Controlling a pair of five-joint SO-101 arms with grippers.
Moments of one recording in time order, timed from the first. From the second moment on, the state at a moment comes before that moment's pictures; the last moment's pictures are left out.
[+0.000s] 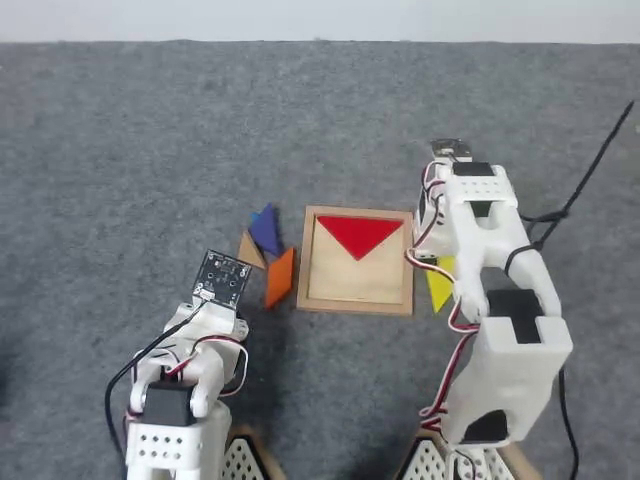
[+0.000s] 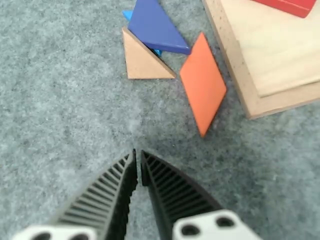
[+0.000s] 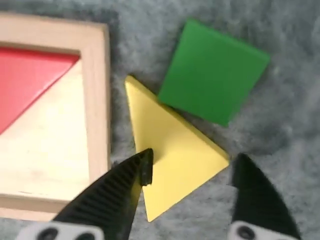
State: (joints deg) left arm -1.9 -102.9 97.2 72.0 -9.0; right arm -6.2 19.9 9.7 71.6 0.6
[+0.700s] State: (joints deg) left arm -1.9 -102.9 97.2 72.0 -9.0; right arm -9.4 8.7 27.7 57.7 9.5
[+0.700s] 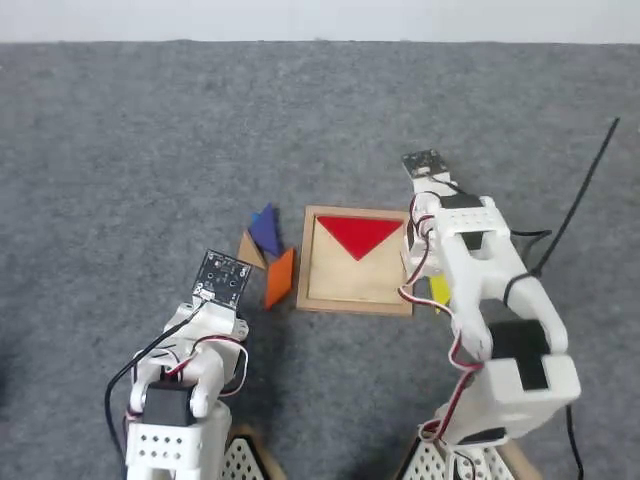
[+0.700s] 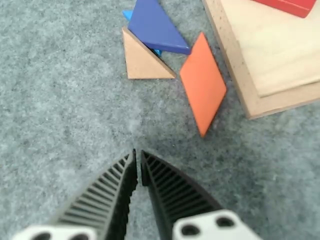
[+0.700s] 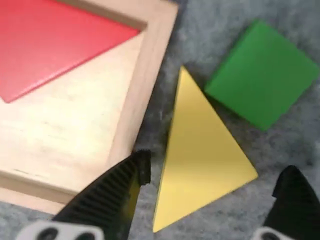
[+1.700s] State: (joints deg) left arm -1.9 -102.9 97.2 72.0 -9.0; right arm -9.3 20.7 14.7 68.6 4.7
